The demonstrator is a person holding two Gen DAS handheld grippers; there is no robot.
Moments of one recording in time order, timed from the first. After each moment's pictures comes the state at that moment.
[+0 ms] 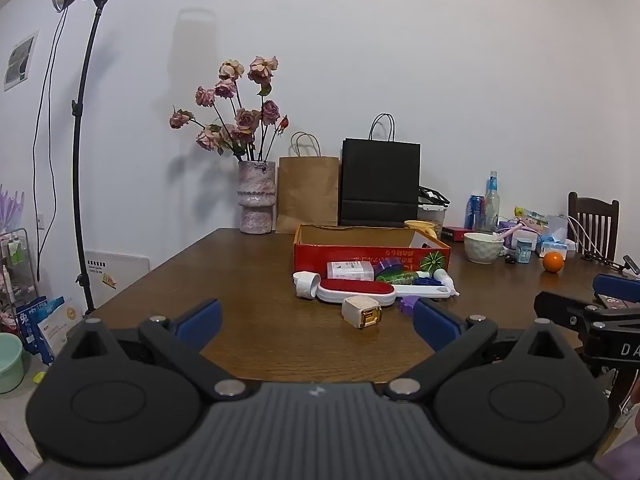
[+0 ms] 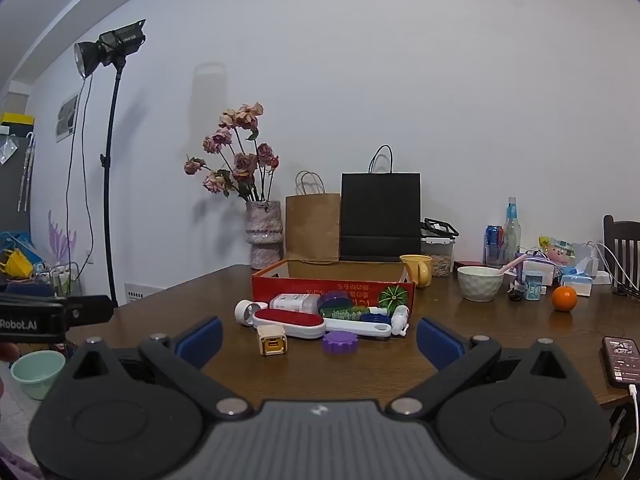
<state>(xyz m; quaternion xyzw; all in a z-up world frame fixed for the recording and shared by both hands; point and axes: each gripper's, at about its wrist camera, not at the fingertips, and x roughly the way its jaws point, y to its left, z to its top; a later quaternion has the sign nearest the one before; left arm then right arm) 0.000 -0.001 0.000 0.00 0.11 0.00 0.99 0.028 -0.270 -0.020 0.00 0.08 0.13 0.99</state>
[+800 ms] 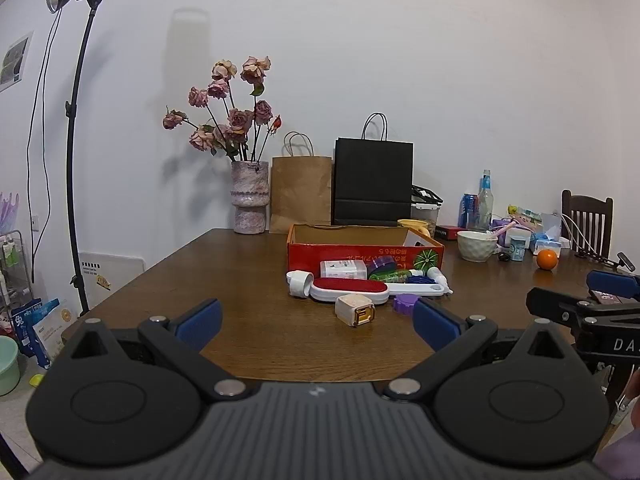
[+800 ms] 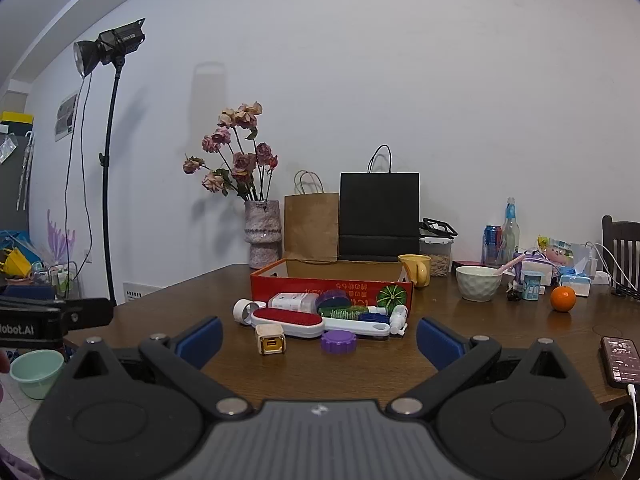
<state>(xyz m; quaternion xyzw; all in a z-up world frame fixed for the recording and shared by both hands) 0.003 -0.001 -0.002 -0.01 0.11 -0.01 0.99 0.031 -0.272 -0.021 0.00 0.08 0.13 0.99</state>
